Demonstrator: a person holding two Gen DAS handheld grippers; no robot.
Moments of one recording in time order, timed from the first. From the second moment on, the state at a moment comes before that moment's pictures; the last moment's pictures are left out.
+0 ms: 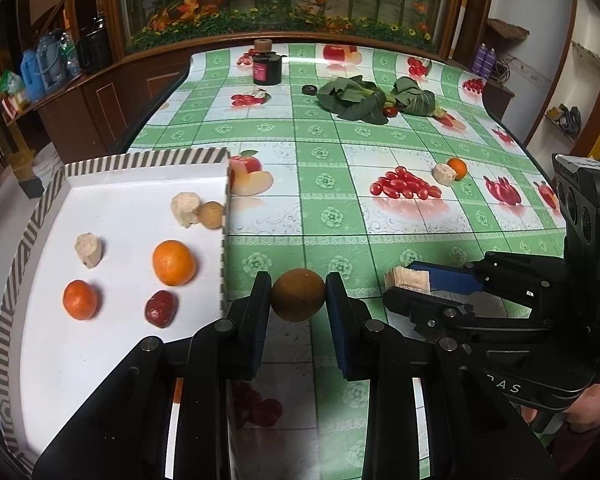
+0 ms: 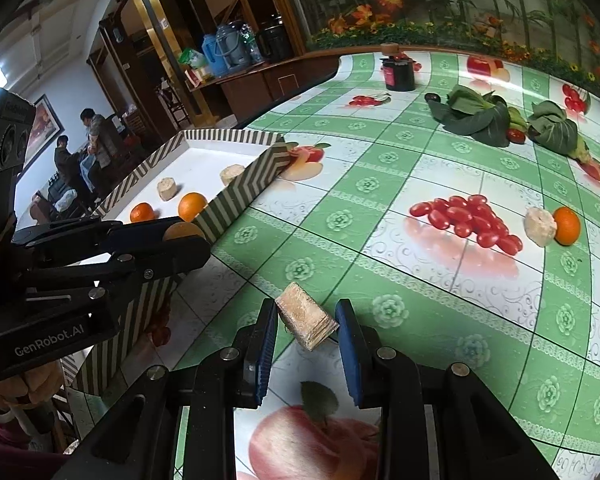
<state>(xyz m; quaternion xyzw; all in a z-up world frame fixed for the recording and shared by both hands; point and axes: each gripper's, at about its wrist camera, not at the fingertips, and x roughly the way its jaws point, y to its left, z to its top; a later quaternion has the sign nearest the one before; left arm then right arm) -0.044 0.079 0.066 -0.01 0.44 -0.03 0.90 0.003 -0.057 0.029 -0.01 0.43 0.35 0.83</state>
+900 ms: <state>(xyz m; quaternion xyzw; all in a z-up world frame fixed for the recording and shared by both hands) -0.077 0.183 0.066 -0.04 0.44 0.06 0.90 0.002 0.022 0.051 -0.05 0.41 0.42 0.81</state>
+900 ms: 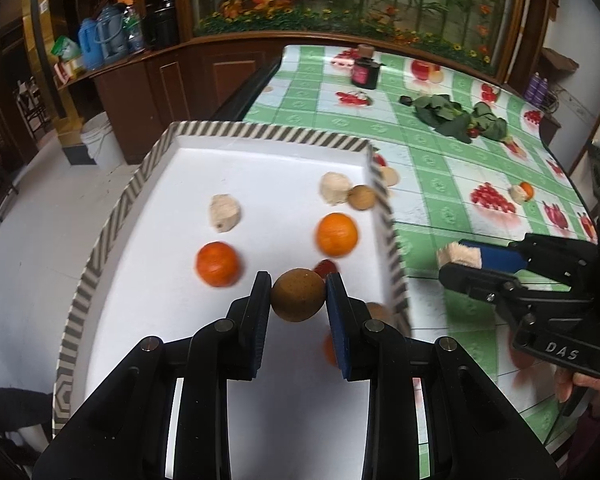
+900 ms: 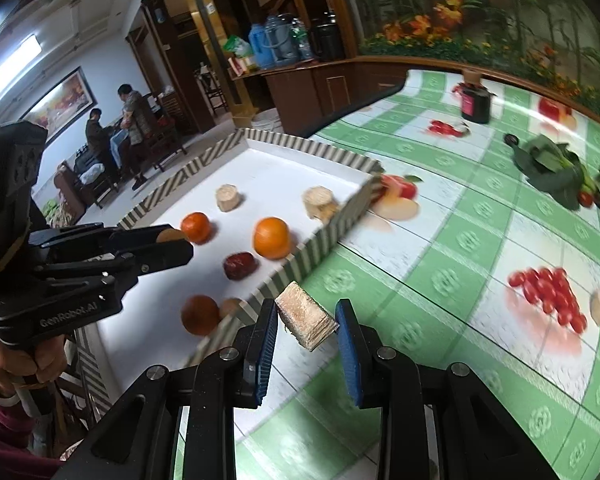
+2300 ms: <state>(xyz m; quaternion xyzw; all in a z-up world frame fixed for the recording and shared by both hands) -0.068 0.214 0.033 -0.05 0.50 0.07 0.86 0.040 0.162 0.033 -0.13 0.41 0.49 0.76</state>
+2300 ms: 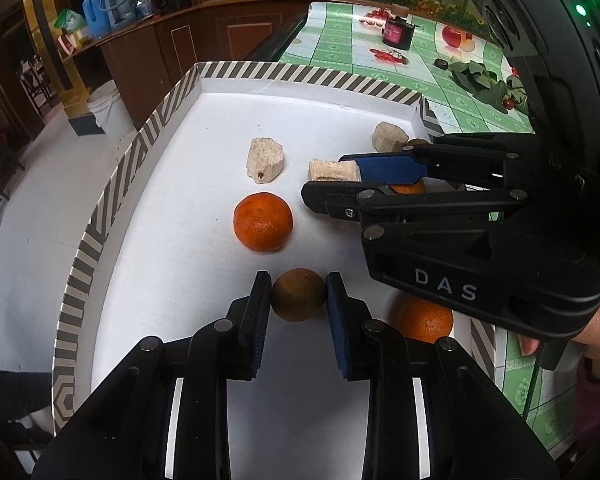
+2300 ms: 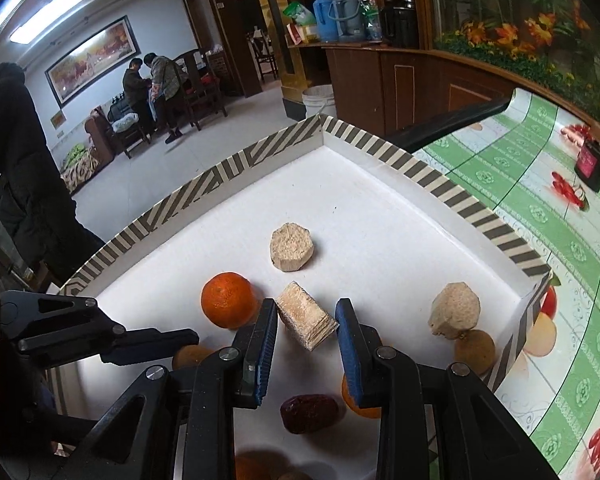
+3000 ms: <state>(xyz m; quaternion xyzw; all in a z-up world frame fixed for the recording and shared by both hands) -0.072 0.210 0.041 -0.04 0.49 0.09 0.87 0.031 0.134 0.050 -0.10 0.40 0.48 0.78</state>
